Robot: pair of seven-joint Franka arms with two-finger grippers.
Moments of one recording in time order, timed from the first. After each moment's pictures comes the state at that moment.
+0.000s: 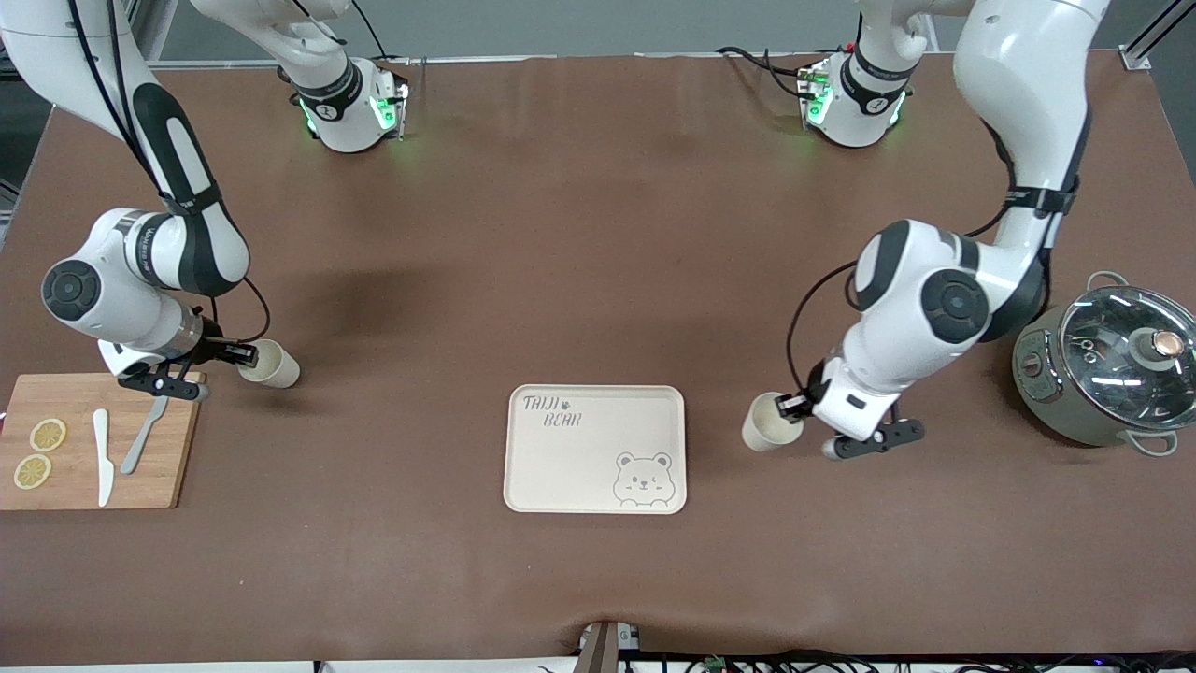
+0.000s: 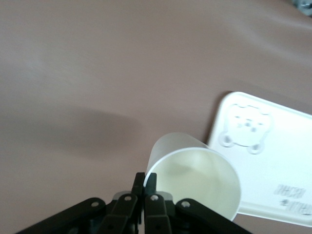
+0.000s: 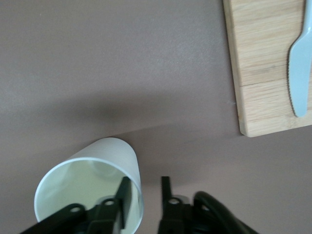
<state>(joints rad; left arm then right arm) -0.14 0.52 -0.26 -1.61 0.00 2.27 -0.65 0.00 0.35 -0.16 -2.15 0.02 2.43 0.02</state>
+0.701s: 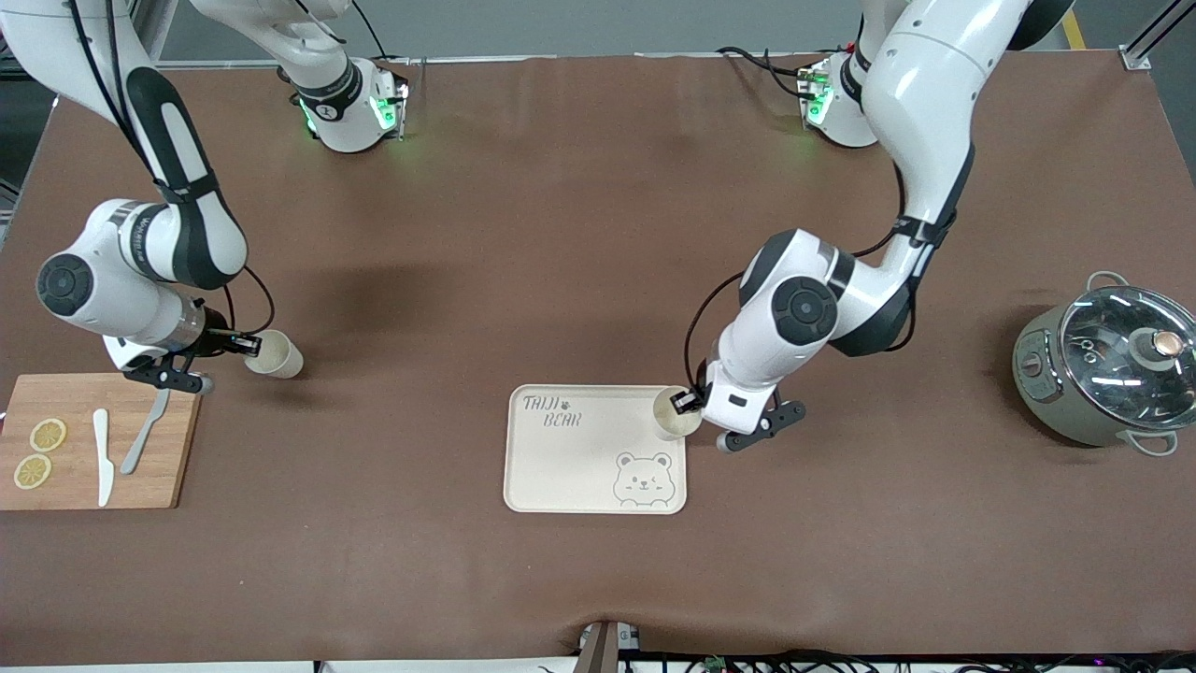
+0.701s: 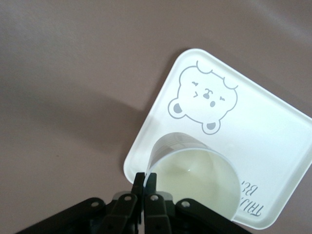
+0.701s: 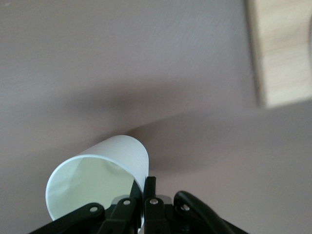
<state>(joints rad) -0.33 0.69 -0.24 -1.46 0.00 2.27 -0.97 0.00 0.28 -0.15 -2.14 0.15 2.26 0.02</state>
